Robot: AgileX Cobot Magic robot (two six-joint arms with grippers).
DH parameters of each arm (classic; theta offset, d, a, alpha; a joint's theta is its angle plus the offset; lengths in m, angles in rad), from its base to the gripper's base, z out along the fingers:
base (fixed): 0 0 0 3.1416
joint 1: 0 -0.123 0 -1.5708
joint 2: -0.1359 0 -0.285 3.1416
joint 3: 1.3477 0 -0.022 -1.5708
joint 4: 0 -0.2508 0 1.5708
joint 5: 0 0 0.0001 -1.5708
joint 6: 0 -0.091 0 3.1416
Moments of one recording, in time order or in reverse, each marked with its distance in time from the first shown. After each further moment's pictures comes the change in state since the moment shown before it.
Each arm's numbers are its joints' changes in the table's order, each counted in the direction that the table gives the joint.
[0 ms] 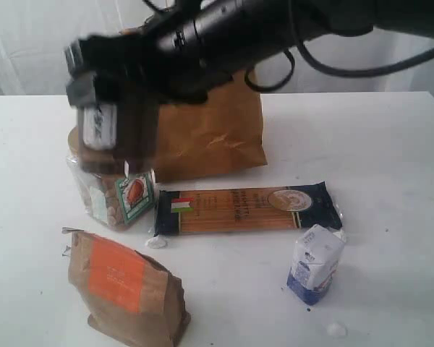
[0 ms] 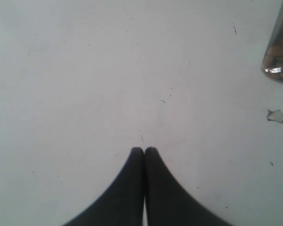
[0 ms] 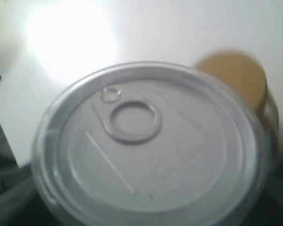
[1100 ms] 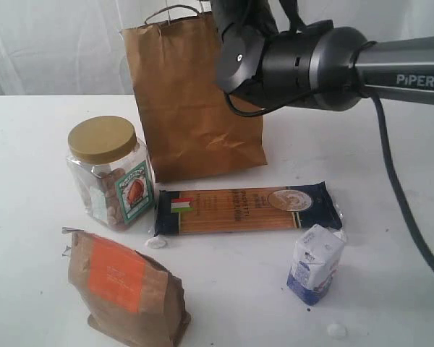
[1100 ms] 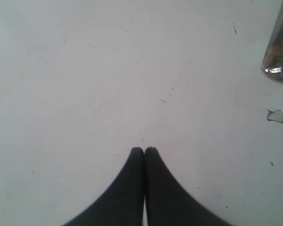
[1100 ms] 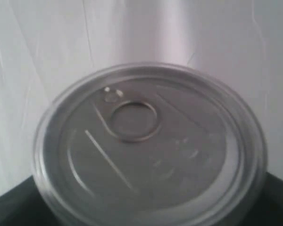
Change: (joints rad) left arm 0.000 0.000 0.000 0.000 0.000 0.000; right arm 0.049 -0.333 -0.043 0.011 -1.498 0.084
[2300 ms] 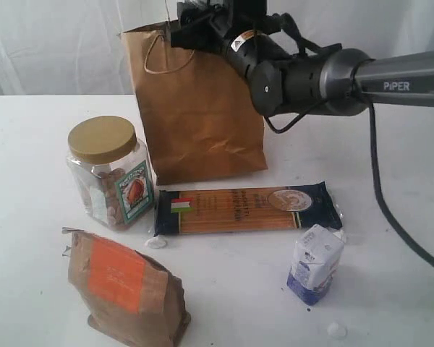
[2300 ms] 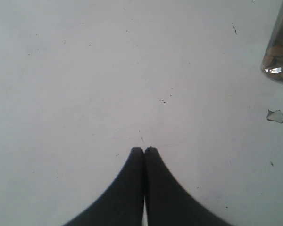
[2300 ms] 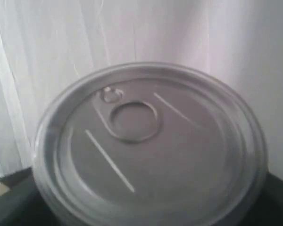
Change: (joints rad) left arm 0.000 0.000 0.000 0.000 0.000 0.000; right arm 0.142 -0.106 0.000 0.451 0.329 -0.171
